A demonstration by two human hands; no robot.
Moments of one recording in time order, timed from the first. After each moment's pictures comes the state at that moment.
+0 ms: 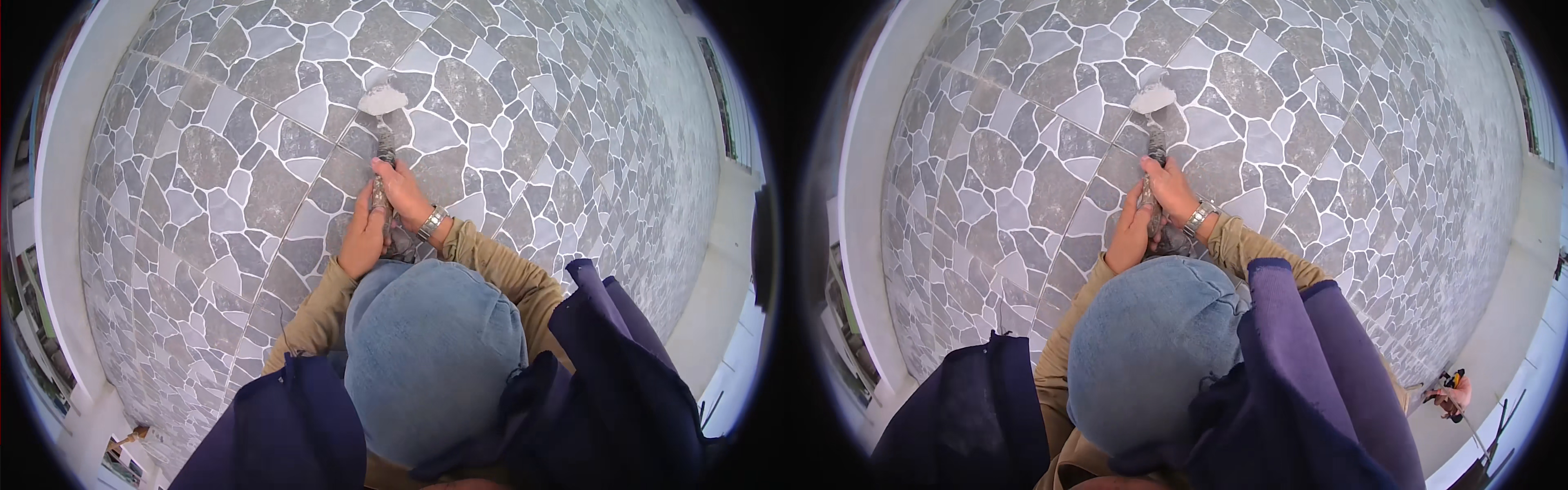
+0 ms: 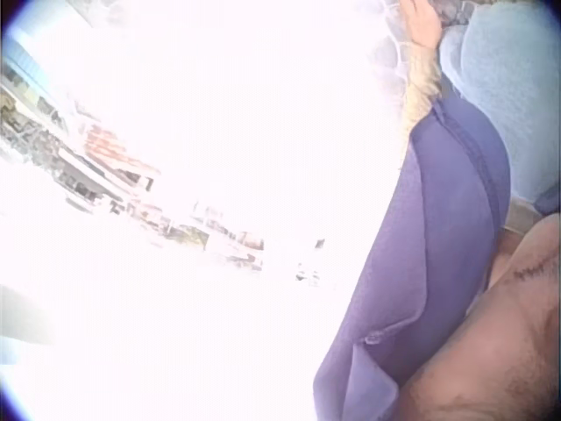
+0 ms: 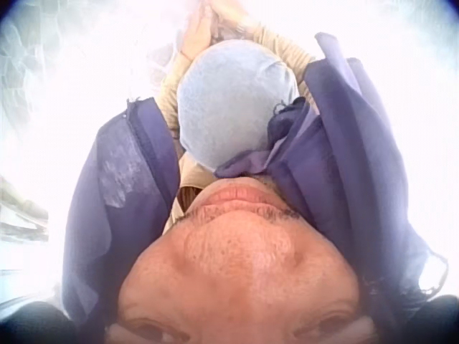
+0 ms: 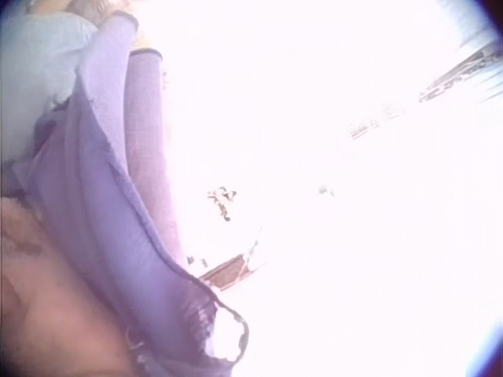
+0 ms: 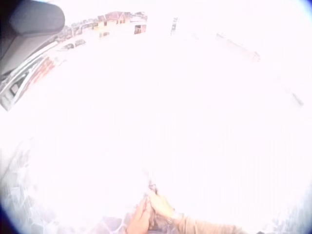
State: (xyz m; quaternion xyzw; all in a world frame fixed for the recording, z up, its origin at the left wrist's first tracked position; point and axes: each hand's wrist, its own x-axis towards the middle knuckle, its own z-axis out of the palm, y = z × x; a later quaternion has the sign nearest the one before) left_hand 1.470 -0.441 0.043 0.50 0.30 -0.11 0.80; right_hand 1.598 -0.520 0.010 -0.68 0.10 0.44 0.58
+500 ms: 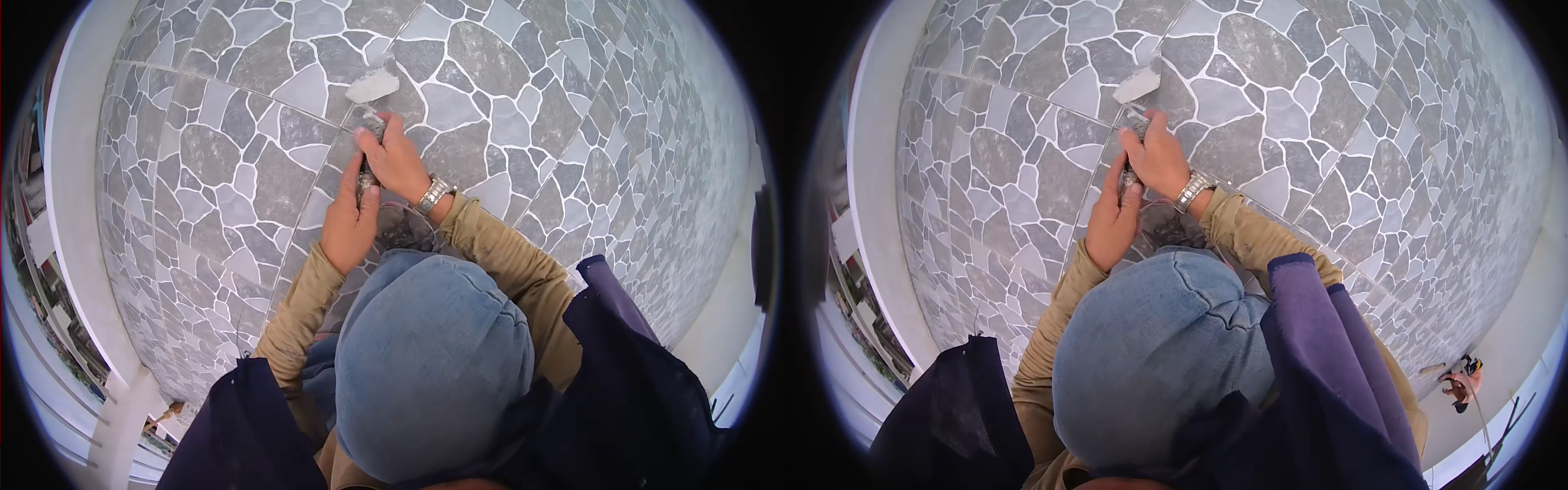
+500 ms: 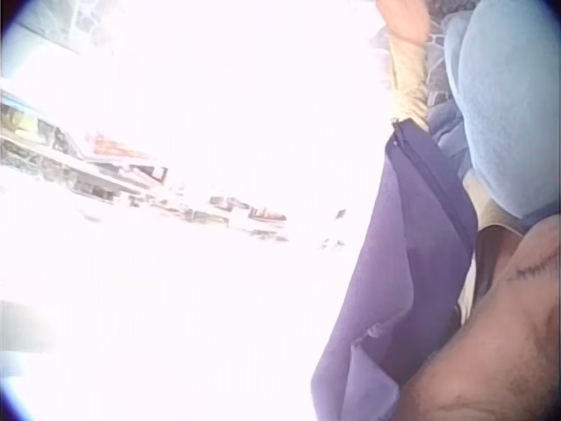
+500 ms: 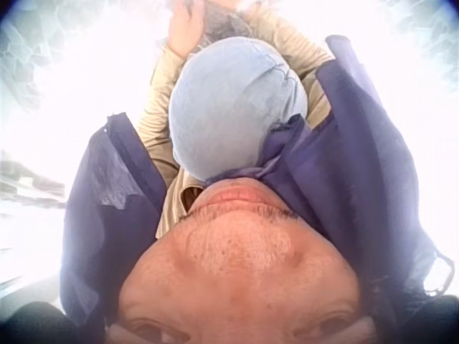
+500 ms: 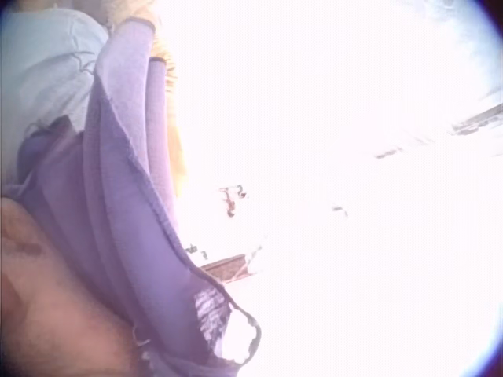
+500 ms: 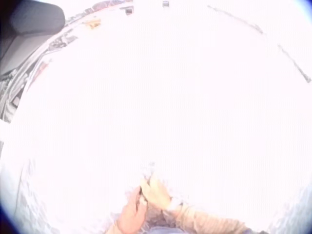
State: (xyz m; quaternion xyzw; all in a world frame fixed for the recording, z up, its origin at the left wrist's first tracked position) left_hand 1.491 -0.398 0.076 0.72 0.28 -0.11 0.62; right_hand 1.616 -0.482 0.018 -0.79 -0.09 0.33 0.51
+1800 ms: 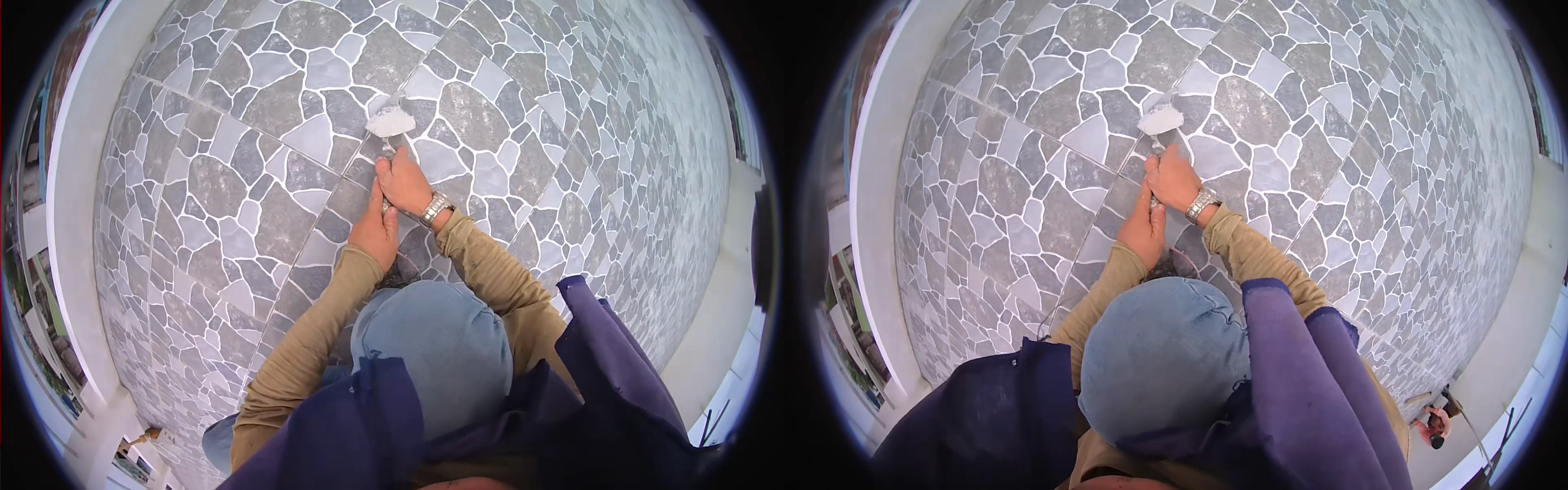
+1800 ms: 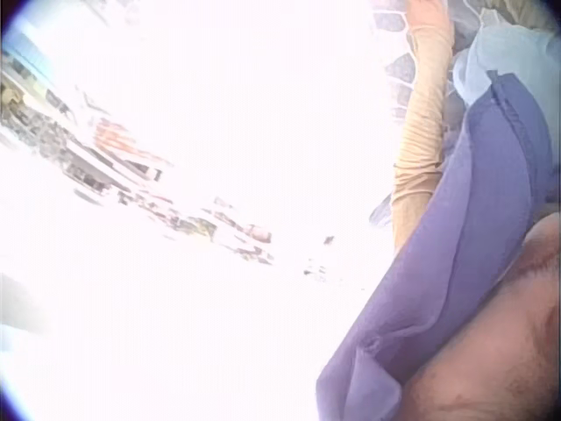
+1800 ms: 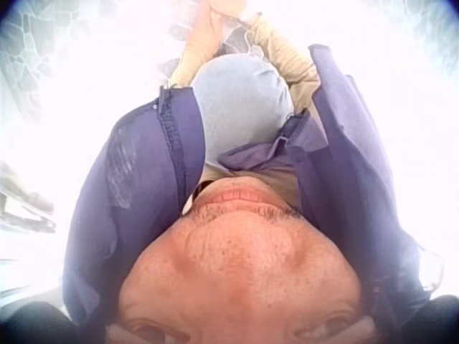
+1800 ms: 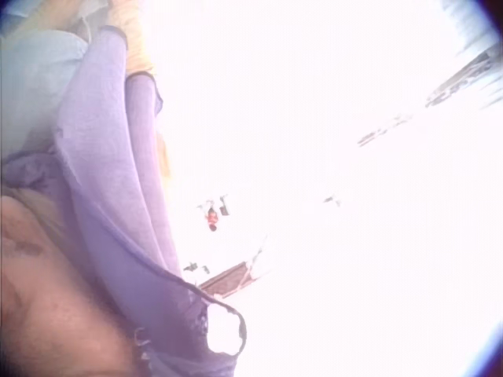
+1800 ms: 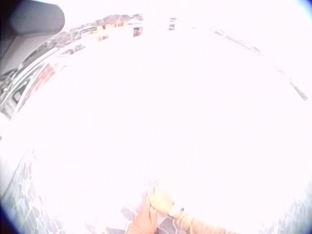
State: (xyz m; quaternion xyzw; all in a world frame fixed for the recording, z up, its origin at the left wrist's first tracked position) left_hand 1.540 -0.435 0.047 0.78 0.27 -0.10 0.55; right_hand 1.677 -0.501 0.001 -0.87 -0.15 0.32 0.34
